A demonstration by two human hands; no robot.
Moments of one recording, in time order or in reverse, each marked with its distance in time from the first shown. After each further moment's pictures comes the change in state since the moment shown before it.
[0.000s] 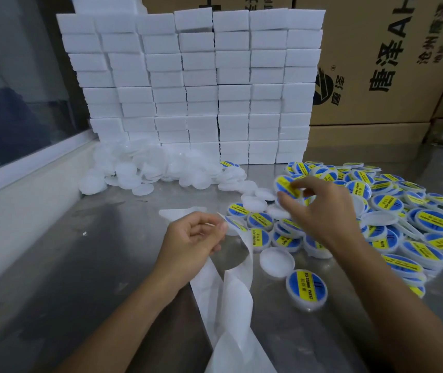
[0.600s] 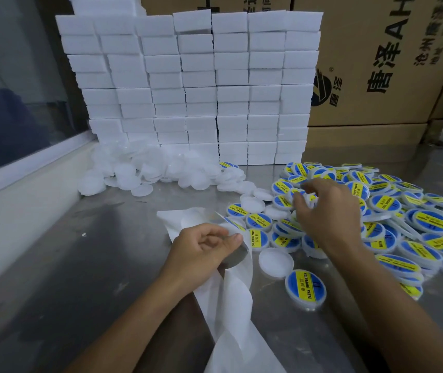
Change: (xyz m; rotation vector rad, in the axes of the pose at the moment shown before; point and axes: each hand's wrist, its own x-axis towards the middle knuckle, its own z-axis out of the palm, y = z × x) left_hand -0.004 -0.004 0.006 0.214 -0.073 -0.037; right_hand -0.001 0.011 0.005 -0.216 0.121 0.037
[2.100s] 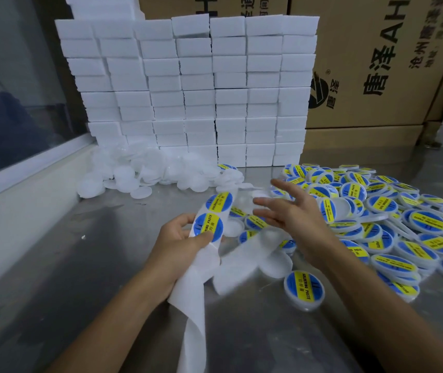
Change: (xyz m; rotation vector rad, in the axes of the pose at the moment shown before) left_hand 0.011 -0.003 -0.020 -0.219 0.038 -0.176; right_hand -0.012 -0.031 0.009 1.144 -0.478 0.406
